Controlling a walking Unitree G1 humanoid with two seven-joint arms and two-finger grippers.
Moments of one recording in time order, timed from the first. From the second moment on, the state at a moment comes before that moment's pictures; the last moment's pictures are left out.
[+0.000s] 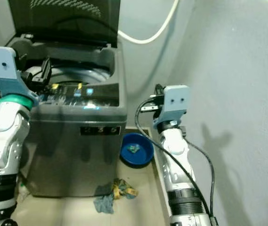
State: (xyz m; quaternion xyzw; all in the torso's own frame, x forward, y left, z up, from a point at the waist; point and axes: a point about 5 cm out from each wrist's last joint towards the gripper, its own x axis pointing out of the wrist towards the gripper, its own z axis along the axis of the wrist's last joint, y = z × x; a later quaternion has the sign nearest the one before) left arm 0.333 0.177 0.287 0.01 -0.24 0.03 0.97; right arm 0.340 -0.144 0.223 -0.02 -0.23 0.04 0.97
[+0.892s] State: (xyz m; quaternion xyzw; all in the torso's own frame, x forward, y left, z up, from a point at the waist) left arm 0.336 0.168 0.280 0.02 -0.23 0.02 0.97; right arm 0.331 -0.123 0.188 -0.08 -0.18 0.14 0.97
